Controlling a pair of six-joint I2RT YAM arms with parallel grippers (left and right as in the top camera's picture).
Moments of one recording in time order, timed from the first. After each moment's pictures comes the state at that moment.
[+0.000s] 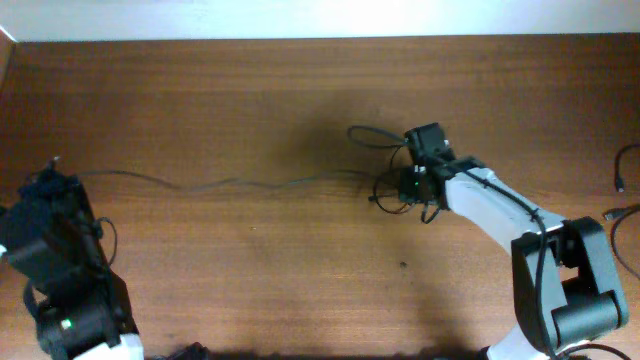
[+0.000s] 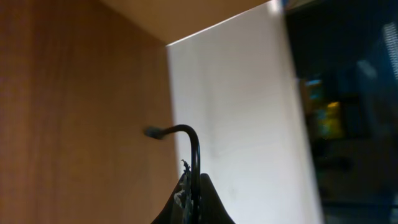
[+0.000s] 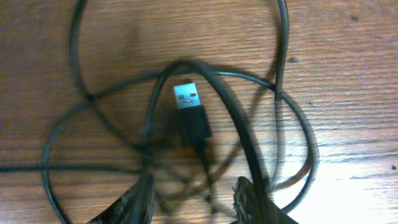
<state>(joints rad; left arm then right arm) 0.49 0.82 0.92 -0.38 -0.13 -1.25 0.29 1.79 1.04 -0.49 0.10 0.40</state>
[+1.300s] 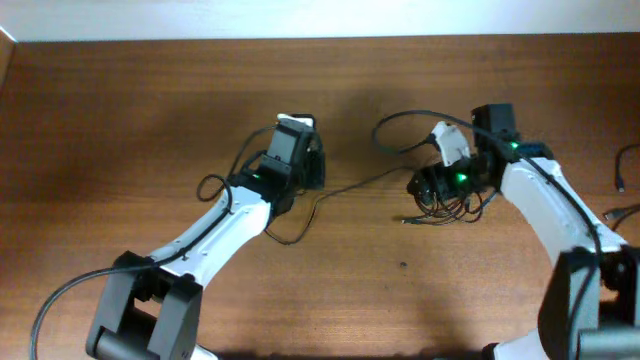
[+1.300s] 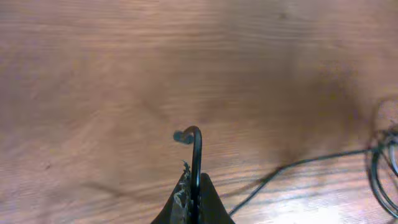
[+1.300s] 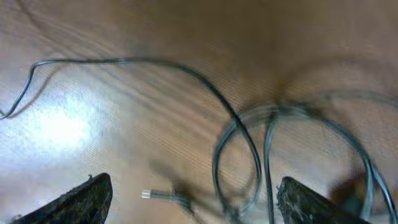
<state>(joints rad) -0.44 1.66 1.03 -0.22 -0.03 -0.37 0.06 1.70 1.12 -0.69 -0.42 -0.27</state>
